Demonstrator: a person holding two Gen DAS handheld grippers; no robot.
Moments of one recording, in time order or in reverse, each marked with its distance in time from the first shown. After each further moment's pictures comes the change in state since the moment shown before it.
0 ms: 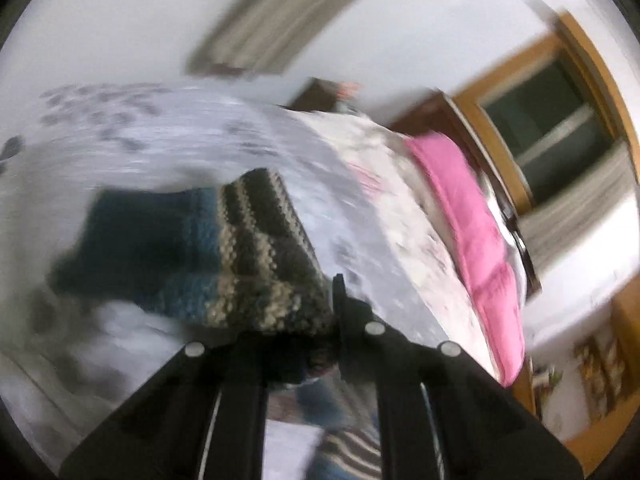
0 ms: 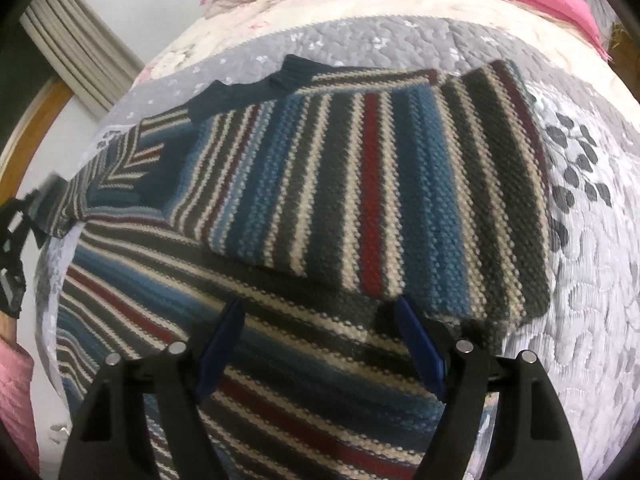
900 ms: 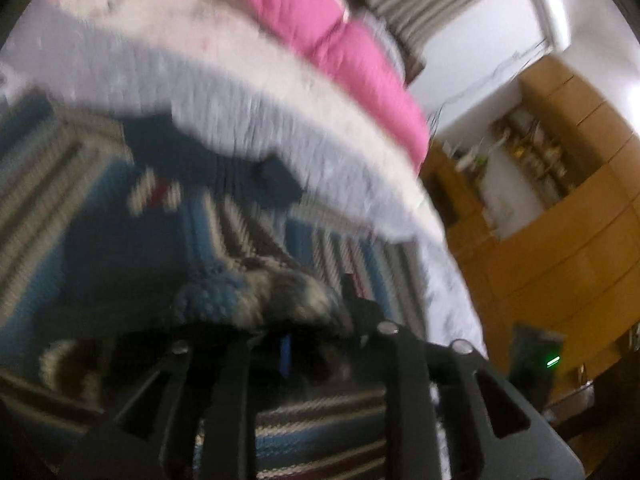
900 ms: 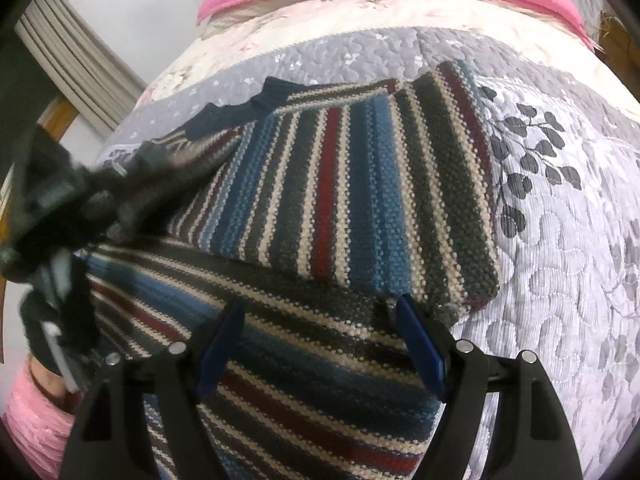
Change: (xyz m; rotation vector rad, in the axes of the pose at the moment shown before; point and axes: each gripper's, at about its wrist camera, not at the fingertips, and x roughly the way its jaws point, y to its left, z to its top) left arm 0.153 -0.237 -0.305 0.426 0.629 -0.359; right arm -0.029 -0.031 -0.010 0.034 -0.052 0.030
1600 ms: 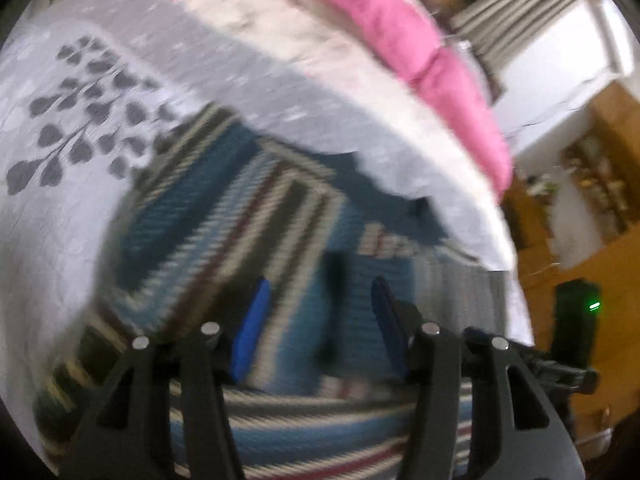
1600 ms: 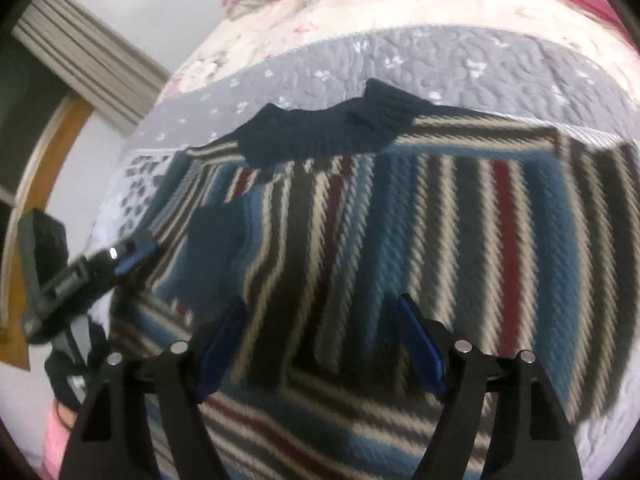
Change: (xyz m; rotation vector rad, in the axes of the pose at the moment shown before) left arm -0.090 0.122 0.027 -0.121 -0.054 0.283; right arm 0.072 0.097 0.081 -0.010 0.099 0.094
